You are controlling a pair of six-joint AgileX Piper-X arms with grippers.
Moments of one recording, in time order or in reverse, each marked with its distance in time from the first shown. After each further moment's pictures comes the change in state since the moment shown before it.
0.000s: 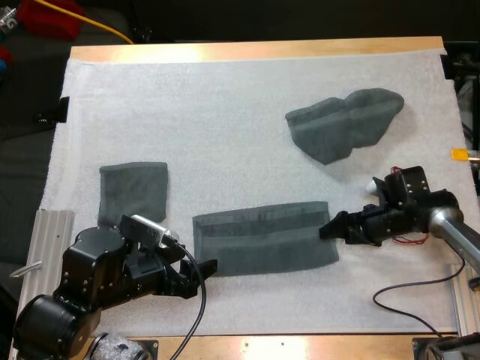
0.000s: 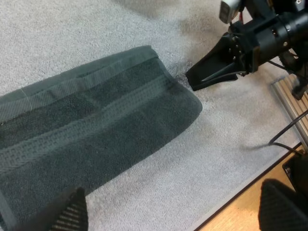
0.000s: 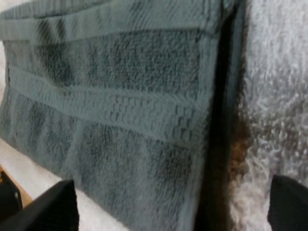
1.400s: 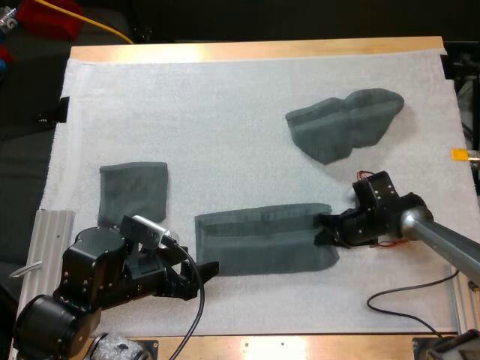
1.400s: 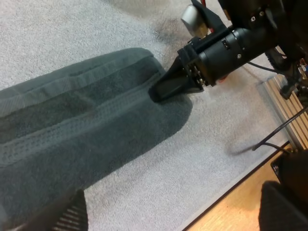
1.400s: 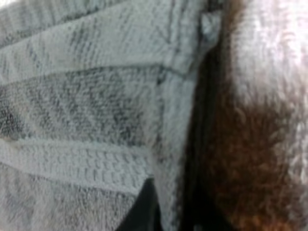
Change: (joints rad) left arm 0.000 0.000 0.000 0.000 0.034 -0.008; right arm 0.174 0.073 -0.012 -0.114 0.202 0.306
